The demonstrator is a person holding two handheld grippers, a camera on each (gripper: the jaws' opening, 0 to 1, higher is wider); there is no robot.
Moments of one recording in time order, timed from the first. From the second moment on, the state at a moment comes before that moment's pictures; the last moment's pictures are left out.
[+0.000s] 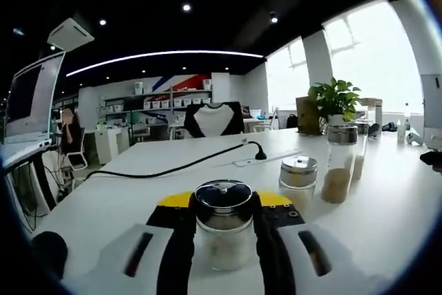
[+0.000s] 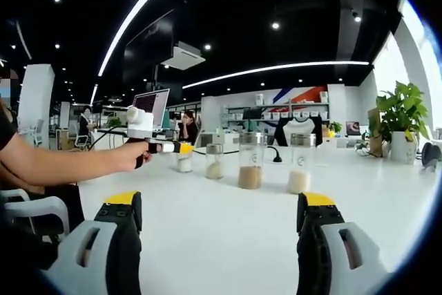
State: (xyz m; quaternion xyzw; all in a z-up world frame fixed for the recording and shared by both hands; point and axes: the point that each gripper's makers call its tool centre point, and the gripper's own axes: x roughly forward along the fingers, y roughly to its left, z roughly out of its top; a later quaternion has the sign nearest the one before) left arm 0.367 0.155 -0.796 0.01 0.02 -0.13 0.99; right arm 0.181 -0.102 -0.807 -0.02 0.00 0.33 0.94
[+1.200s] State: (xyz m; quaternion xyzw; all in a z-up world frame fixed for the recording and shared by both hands) left arm 0.280 0.034 -0.765 0.00 0.01 -0.33 0.94; right arm 0.169 -0.076 -0.808 -0.03 0.00 0.38 0.93
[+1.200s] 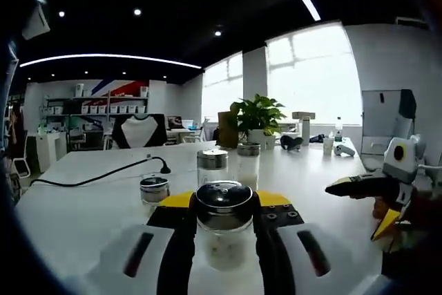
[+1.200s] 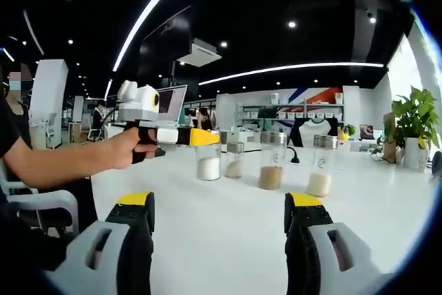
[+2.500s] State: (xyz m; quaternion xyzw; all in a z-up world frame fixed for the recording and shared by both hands) left arm 0.210 -0.035 -0.764 -0.03 0.02 -0.49 0.87; right arm 0.162 -0.066 -0.809 -0.06 -0.01 0.40 0.91
